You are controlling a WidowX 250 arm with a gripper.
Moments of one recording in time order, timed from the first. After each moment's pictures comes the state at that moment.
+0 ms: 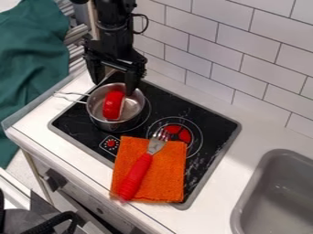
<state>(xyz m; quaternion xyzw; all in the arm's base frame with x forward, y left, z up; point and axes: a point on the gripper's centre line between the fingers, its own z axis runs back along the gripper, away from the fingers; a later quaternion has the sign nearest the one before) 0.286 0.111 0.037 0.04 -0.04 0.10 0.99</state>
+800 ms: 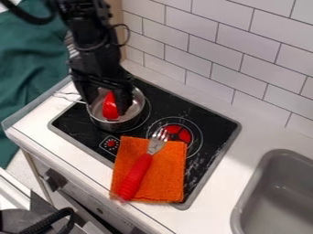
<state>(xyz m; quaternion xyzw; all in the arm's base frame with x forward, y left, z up) 0.236 0.098 0.046 -0.01 -0.09 0.09 0.99</state>
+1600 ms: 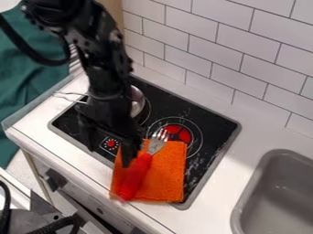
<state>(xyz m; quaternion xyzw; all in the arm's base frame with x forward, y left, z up) 0.200 0.045 0.003 0.00 0.01 0.04 1.00</state>
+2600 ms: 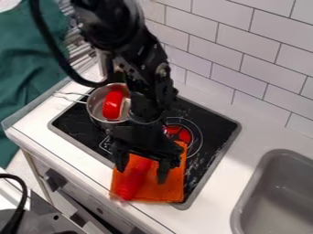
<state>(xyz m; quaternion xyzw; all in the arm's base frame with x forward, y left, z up) 0.211 0.001 -0.019 0.01 0.01 0.14 0.99</state>
